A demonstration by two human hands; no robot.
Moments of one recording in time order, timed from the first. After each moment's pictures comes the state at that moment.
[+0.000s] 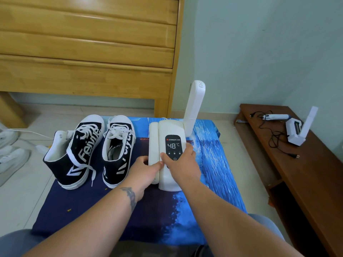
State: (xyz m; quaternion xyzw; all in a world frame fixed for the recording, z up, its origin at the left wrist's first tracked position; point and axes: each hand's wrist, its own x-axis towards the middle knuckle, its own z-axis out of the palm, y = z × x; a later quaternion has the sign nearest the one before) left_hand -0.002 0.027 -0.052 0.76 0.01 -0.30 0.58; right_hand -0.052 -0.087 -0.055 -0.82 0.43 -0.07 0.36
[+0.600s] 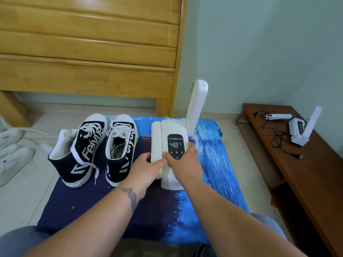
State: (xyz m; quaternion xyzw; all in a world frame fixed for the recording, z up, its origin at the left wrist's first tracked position) left_hand -0.007 0.032 -0.035 0.75 -0.02 -0.28 0.59; right_hand -0.052 -0.087 -0.056 -0.82 0.43 -0.08 0.36
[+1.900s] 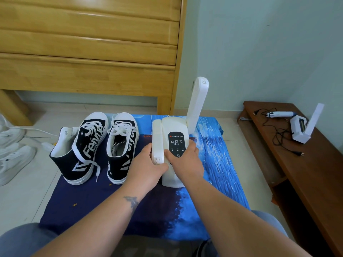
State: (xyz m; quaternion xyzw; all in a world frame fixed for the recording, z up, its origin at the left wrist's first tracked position) left_hand -0.020 0.042 -0.014 0.84 -0.16 -0.19 0.49; right_hand -0.053 -0.087 -0.055 -0.83 0.43 -0.07 0.35
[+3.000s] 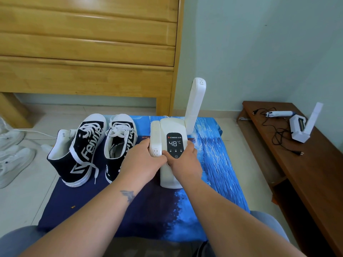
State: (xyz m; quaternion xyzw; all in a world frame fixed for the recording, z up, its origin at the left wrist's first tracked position) left_hand -0.011 0.039 0.013 0.88 -0.18 -0.15 0.42; right_hand -0.053 -0.087 -0.055 -0.82 0.43 -0.07 0.37
